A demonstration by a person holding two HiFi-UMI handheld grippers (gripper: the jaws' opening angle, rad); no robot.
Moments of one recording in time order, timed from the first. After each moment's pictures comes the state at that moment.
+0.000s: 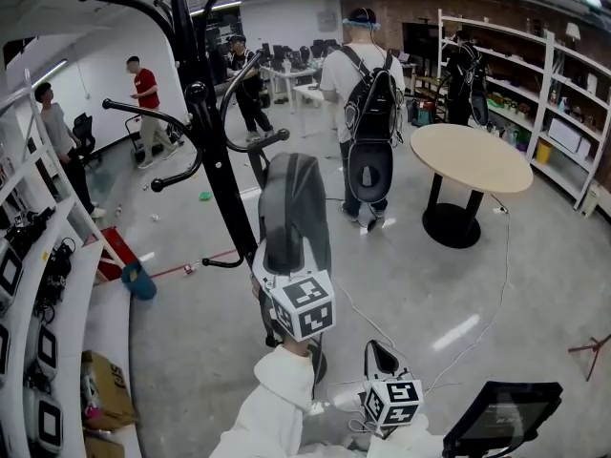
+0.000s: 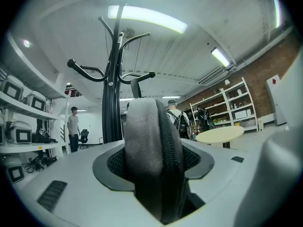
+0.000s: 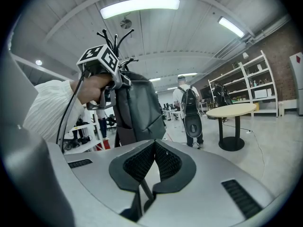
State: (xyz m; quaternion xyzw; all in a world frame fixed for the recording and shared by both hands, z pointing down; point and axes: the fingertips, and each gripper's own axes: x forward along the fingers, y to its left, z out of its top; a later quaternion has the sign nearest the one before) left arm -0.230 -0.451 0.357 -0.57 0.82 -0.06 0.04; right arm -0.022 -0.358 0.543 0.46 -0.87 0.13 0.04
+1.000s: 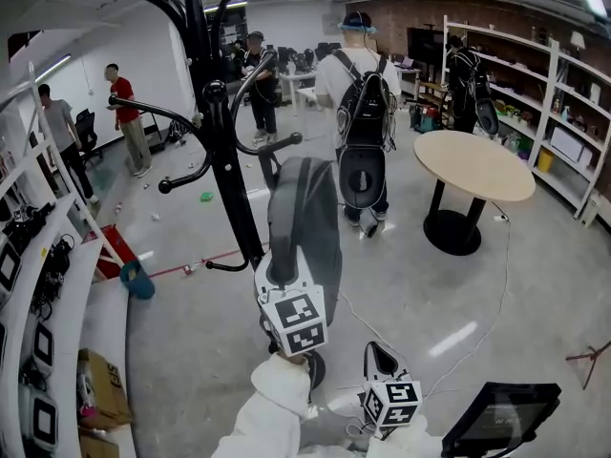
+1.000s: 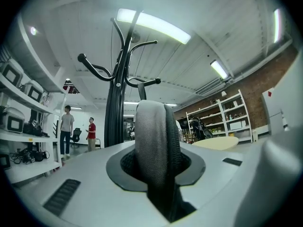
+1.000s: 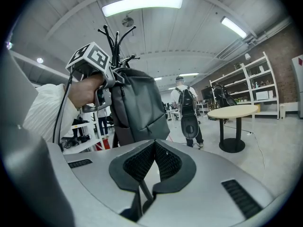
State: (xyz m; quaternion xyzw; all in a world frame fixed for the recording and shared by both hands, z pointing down) left arm -0.235 -0.440 0.356 -0.60 0.80 -0.01 0.05; right arm -0.032 -0.369 0.545 0.46 -0.88 0.12 0.05
